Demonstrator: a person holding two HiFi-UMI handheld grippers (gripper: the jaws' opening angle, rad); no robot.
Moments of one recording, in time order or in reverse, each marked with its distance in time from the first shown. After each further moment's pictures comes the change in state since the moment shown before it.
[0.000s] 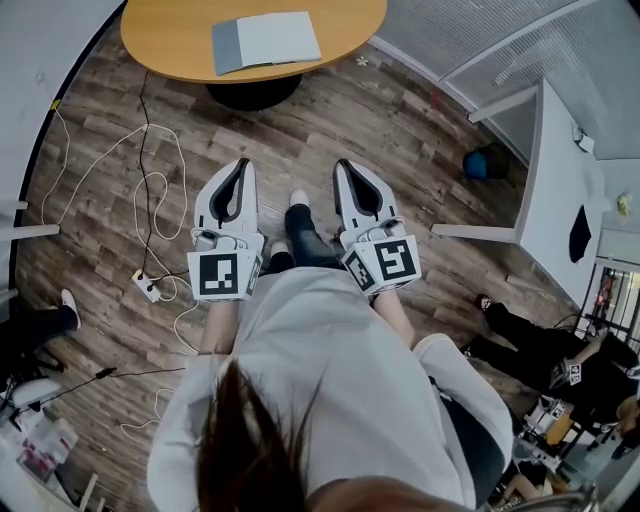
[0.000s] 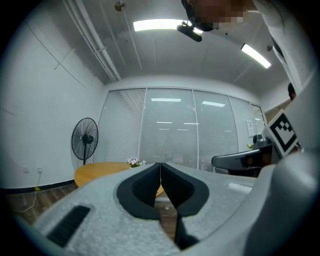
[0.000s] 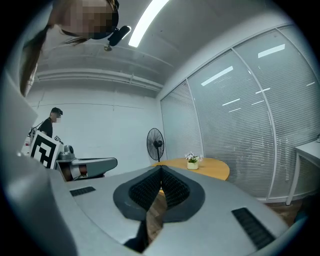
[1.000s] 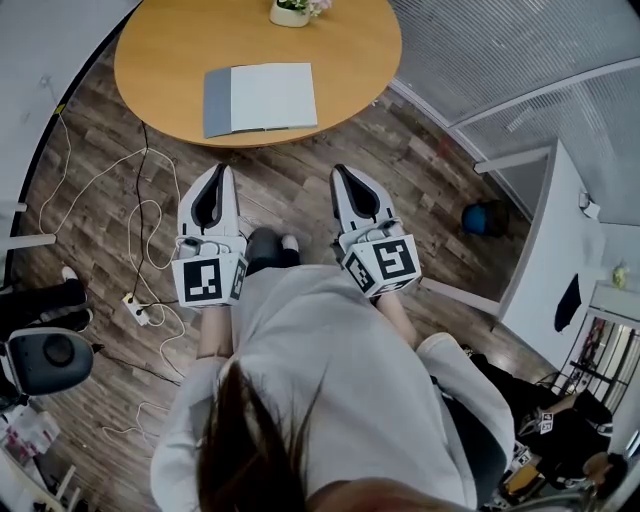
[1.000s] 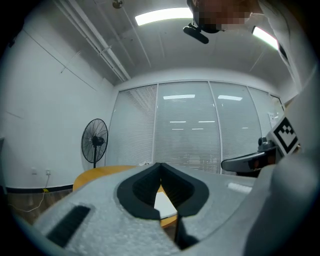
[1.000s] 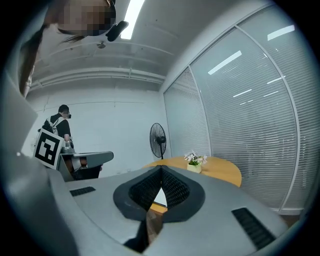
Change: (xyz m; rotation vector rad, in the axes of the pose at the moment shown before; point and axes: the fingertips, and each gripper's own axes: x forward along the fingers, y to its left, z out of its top) left arm 0.183 0.072 -0.001 0.001 -0.006 0.178; right arm 0.170 -0.137 0.011 0.002 0.060 0.119
